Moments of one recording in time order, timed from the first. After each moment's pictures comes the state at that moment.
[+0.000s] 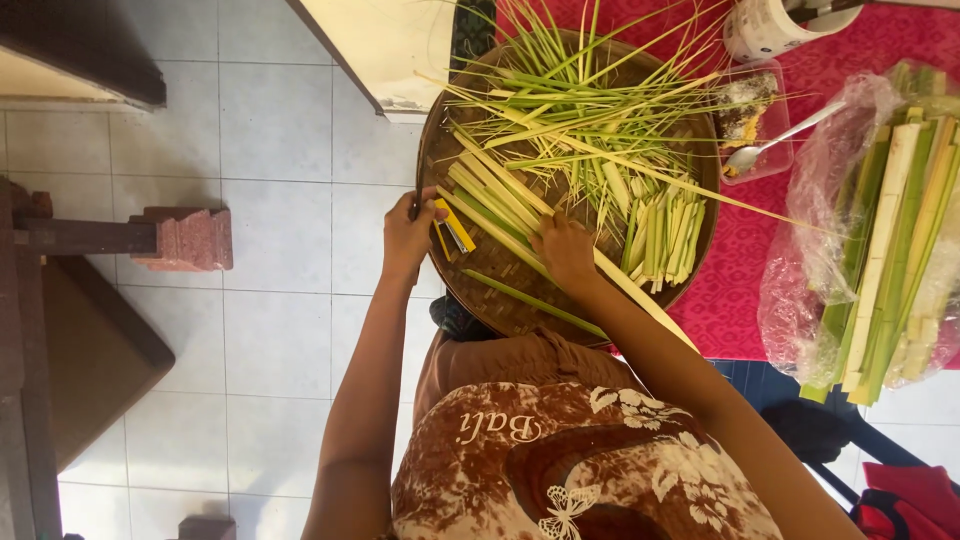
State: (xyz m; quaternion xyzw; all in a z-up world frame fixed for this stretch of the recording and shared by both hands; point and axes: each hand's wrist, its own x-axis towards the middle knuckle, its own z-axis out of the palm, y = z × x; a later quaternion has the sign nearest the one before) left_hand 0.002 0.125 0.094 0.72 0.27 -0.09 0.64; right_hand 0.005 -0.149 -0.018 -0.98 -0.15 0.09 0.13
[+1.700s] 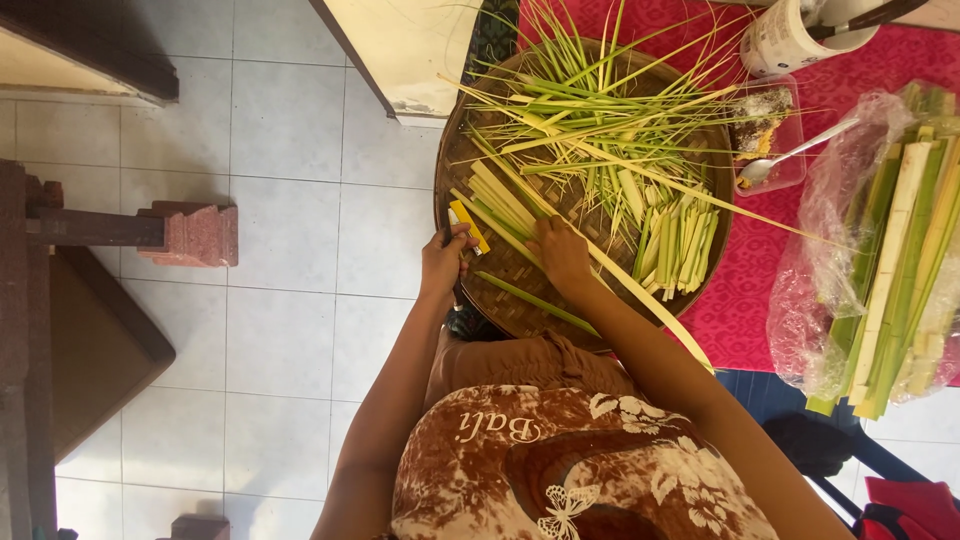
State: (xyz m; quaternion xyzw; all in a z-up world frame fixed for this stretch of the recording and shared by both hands) left_hand -0.037 0.106 0.031 0.56 0.37 -0.15 0.73; right_hand 0.006 -0.116 -0.008 -0.98 -0.15 0.12 0.11
